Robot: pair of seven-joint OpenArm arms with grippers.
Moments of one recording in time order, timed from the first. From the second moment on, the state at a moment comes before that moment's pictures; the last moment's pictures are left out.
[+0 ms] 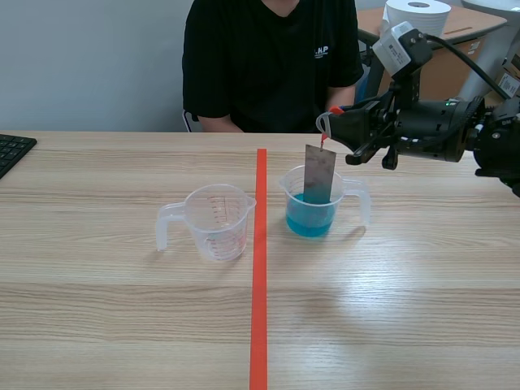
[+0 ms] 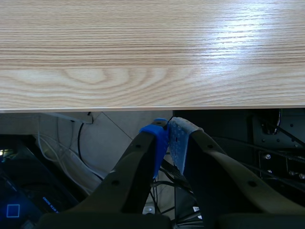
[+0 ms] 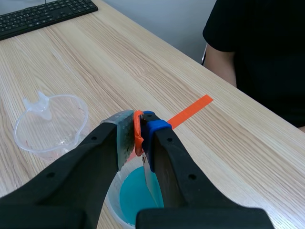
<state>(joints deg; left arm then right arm) 65.1 -24.6 -14.8 92.4 -24.6 -11.9 -12.2 23.7 28.3 -23.2 64.1 26.4 45.3 2.6</state>
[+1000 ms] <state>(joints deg) 65.1 -24.6 -14.8 92.4 -24.6 -11.9 -12.3 23.4 38.4 -23.2 80.5 47.8 45.3 -6.6</state>
